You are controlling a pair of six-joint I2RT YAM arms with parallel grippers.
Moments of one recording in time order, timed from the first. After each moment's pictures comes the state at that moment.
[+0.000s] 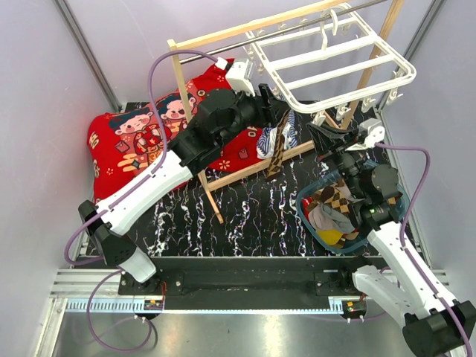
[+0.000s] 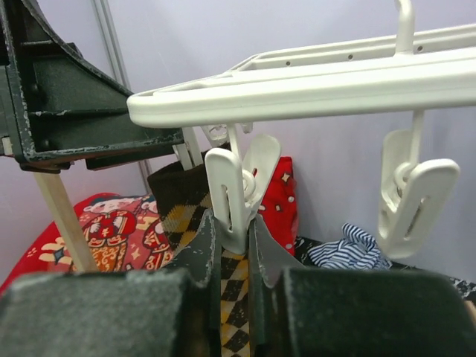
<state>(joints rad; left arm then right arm) -0.84 1.58 1.75 -0.17 -0.10 -0.47 0.34 0.83 0.74 0.54 -0.17 0.20</state>
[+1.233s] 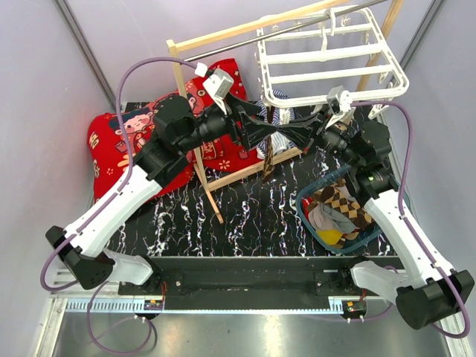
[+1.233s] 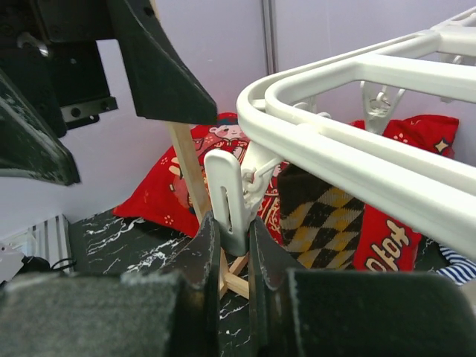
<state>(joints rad) -0.72 1.34 1.54 -0.06 0.41 -0.29 0.34 1.07 1.08 0.24 -0.65 0.27</state>
